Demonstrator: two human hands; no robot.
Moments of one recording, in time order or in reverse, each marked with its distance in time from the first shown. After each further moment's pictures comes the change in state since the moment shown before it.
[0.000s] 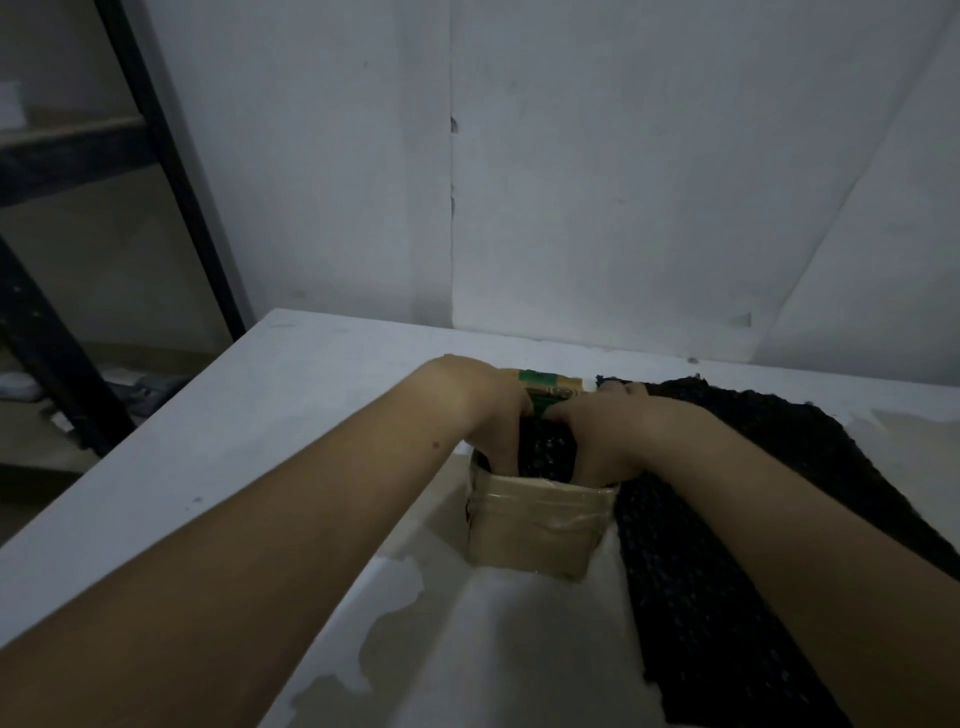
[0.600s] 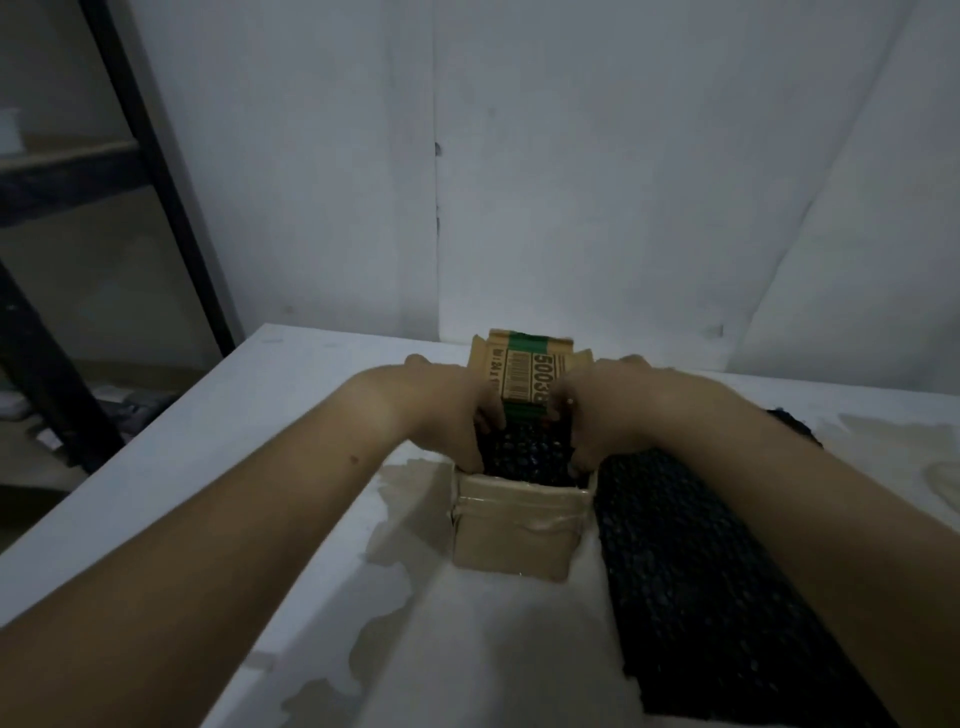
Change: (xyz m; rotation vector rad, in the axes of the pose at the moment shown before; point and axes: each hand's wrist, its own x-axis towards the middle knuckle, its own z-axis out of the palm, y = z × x) left_hand -0.013 -0.028 0.010 -0.181 0.179 0.033; right_hand -0.011 0.019 -0.019 -0.022 0.226 -0.056
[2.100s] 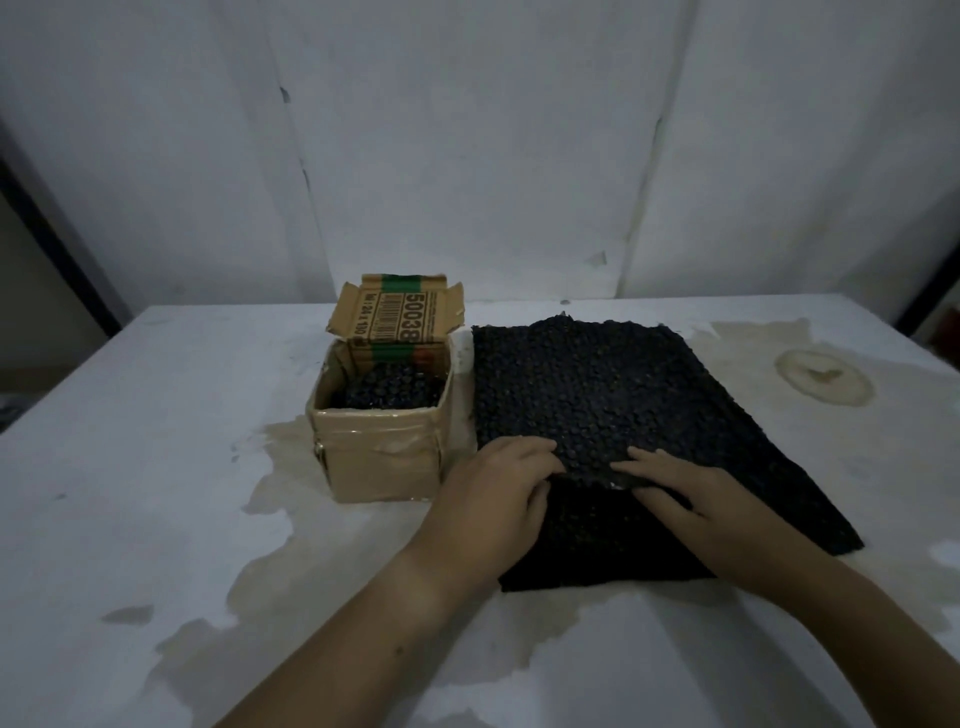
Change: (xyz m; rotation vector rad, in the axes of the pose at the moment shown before) left_hand -0.015 0.180 0.132 -0.394 0.484 0.315; right_hand -0.173 0.120 0.193 0.754 0.265 0.130
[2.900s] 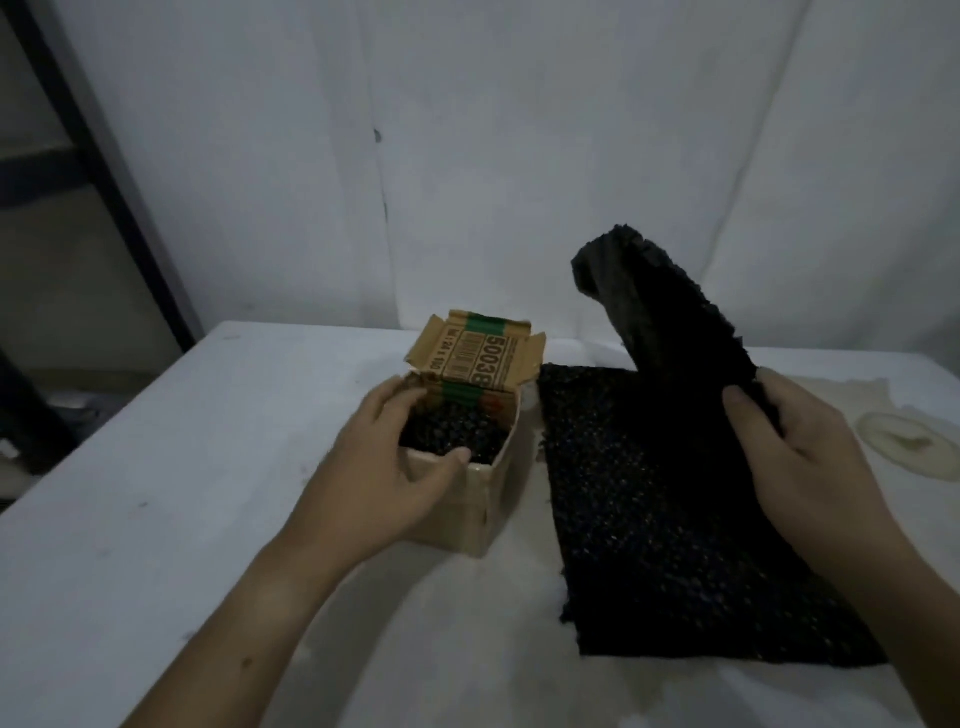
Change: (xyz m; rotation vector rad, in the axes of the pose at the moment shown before) left_hand -0.041 -0.093 -0.112 -0.049 0.267 -0.346; right_hand 0.033 -0.104 -0.037 0.273 0.581 -0.115
